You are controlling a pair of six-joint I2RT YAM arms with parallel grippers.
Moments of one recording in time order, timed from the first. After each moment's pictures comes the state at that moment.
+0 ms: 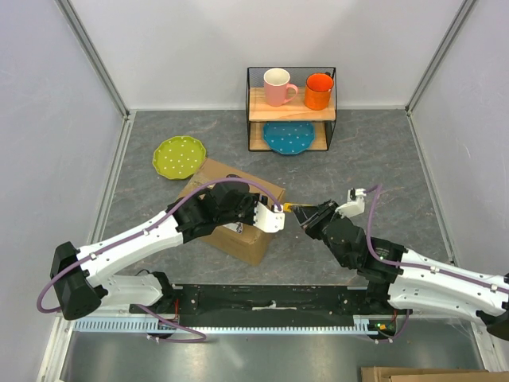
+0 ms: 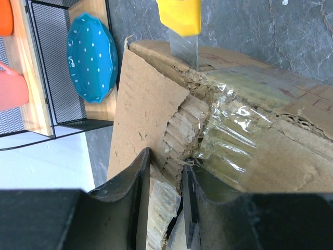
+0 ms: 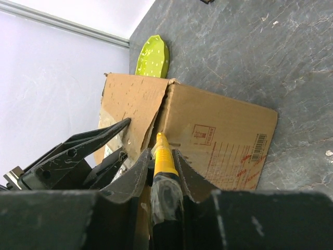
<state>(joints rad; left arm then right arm) -0.96 1.19 1.00 -0.47 -0.05 0.97 1.14 0.74 0.57 -0.15 0.72 1.32</state>
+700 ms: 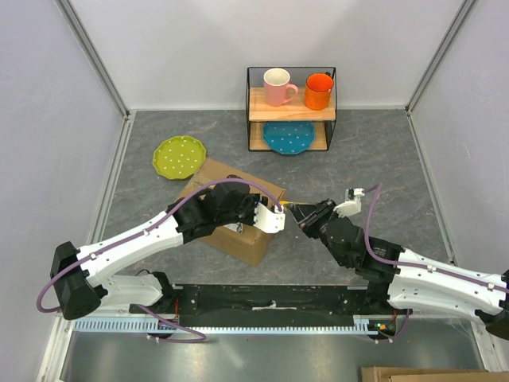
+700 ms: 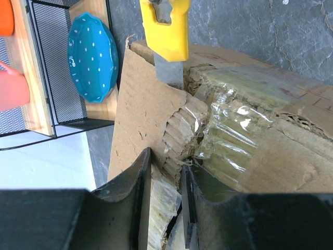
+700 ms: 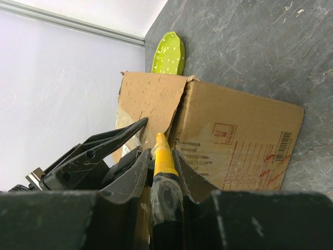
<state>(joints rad) -0.97 1.19 1.00 -0.47 -0.06 0.97 1.14 0.78 0.56 -0.06 0.69 1.35</state>
